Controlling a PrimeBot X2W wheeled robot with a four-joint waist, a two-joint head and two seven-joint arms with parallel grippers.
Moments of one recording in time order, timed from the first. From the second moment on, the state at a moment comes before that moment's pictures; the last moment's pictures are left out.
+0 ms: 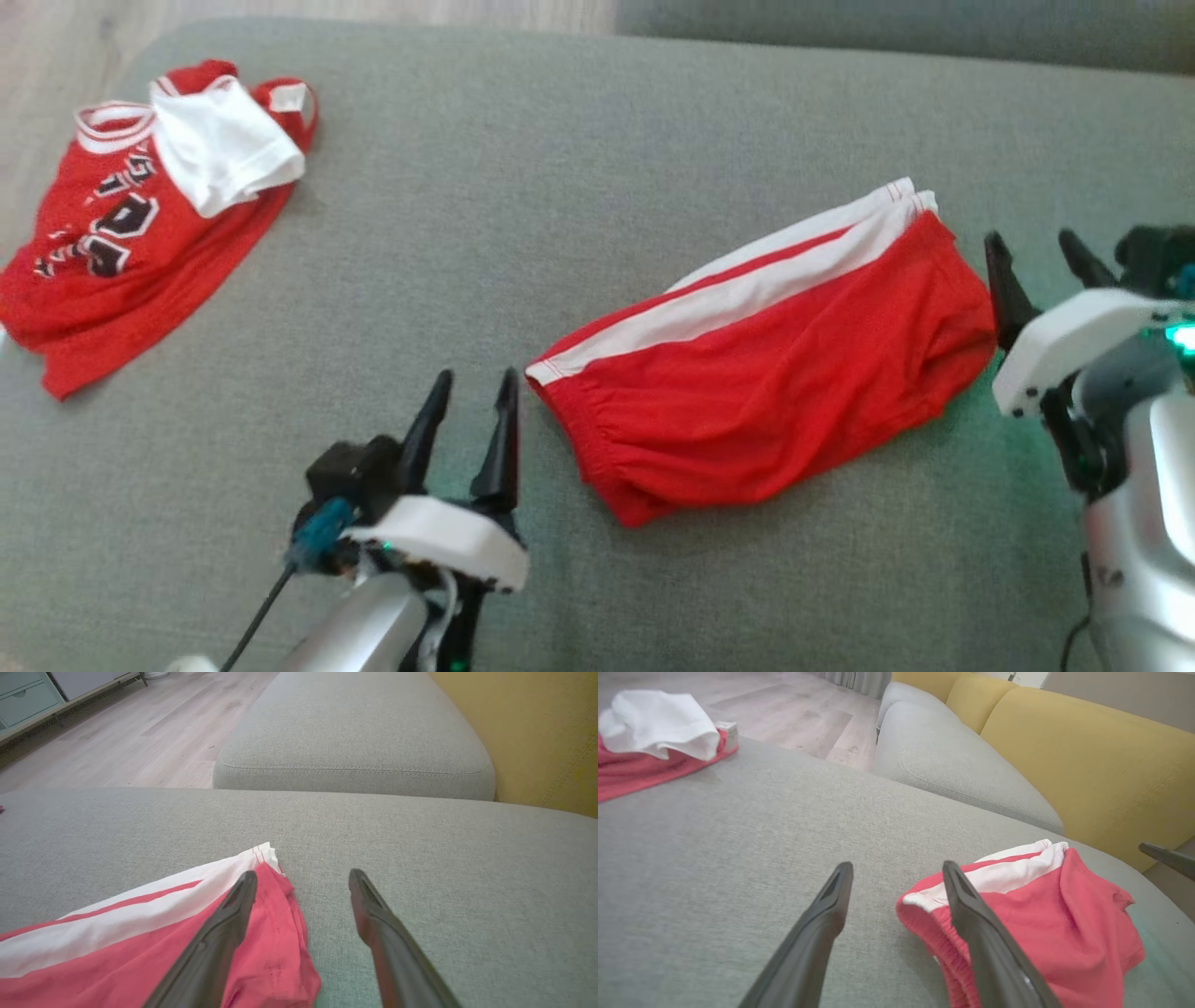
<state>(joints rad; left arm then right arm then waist) -0.29 0.22 -0.71 0.26 -0.79 0.19 -0.20 -0.40 -0.17 -0.07 0.38 0.15 0.12 0.27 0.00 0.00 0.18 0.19</state>
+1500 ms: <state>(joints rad) -0.12 0.34 -0.65 0.09 -0.74 0.34 -0.22 -0.09 -0.04 -0.29 0.36 0.19 0.12 0.24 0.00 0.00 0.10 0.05</state>
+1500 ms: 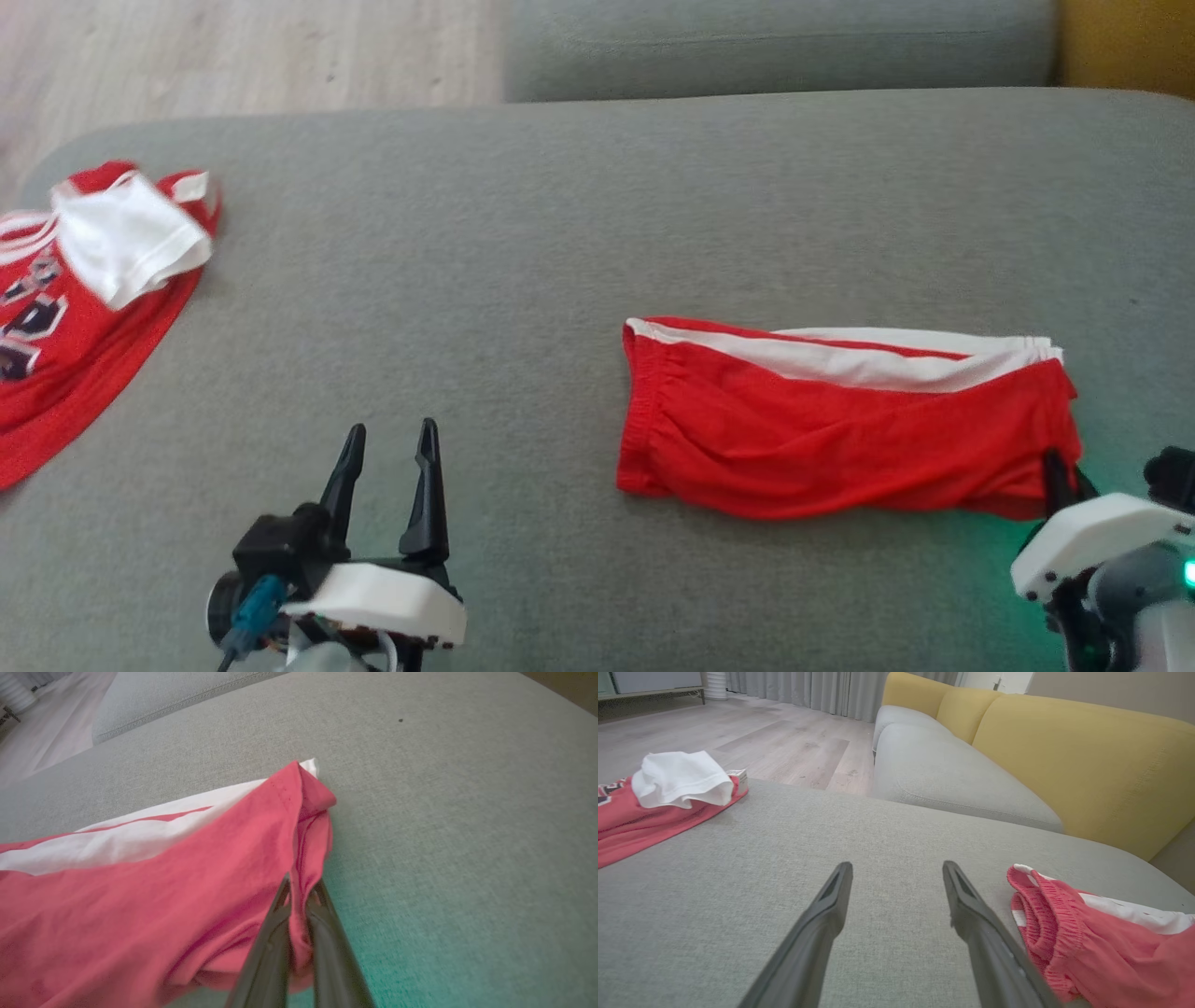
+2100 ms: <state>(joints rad) -0.11 0.34 -0.68 0.08 -0.74 0.34 -0.21 -0.20 -0.04 -0.09 0.34 0.21 0.12 0.21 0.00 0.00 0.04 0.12</state>
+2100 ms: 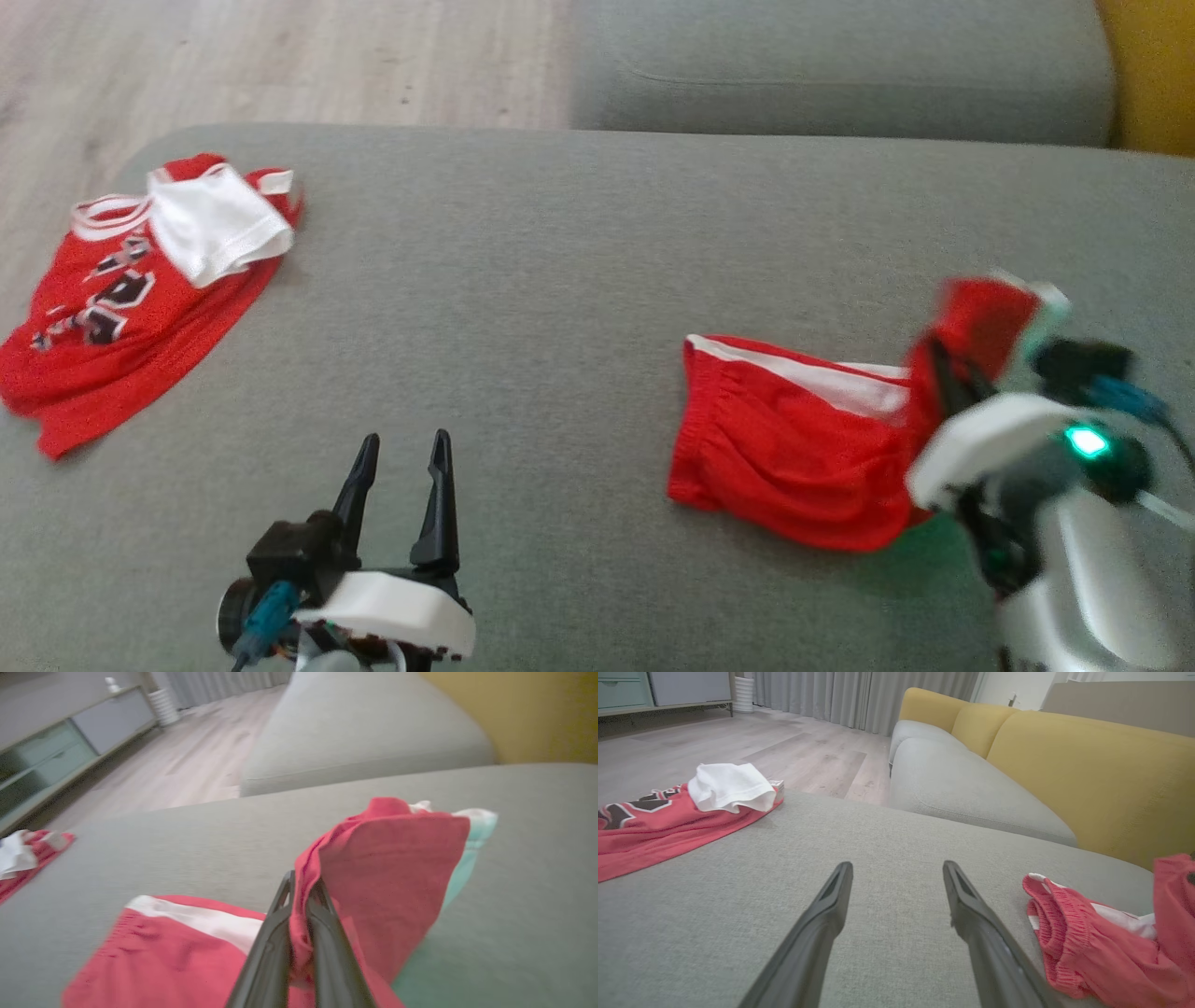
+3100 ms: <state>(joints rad) -0.07 0.34 -0.68 0.09 -0.75 0.34 -0.21 -0.14 -0.05 0.37 0.29 0.31 0.12 0.18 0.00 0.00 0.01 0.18</state>
